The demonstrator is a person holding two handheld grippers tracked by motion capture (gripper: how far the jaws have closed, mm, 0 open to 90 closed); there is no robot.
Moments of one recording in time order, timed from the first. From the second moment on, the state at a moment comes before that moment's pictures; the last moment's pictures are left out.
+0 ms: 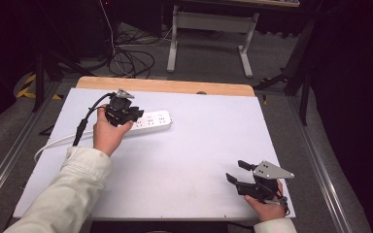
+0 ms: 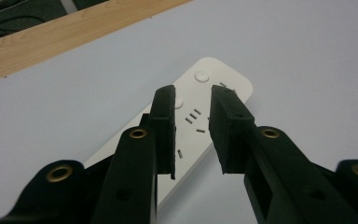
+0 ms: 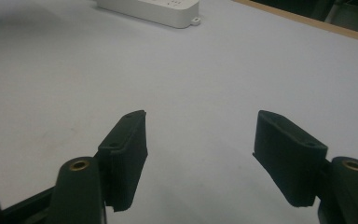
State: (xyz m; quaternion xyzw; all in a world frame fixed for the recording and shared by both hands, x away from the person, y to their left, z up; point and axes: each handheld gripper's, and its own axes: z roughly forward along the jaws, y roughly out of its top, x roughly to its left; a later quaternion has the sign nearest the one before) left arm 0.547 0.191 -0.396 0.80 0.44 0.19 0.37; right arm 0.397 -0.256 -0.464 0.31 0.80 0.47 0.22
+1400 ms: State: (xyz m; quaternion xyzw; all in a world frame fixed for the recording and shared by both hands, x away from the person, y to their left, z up) left arm 0.426 0.236 -0.365 0.78 0.34 0.20 0.48; right arm 0.396 -0.254 -0.464 0.31 0.80 0.47 0.22
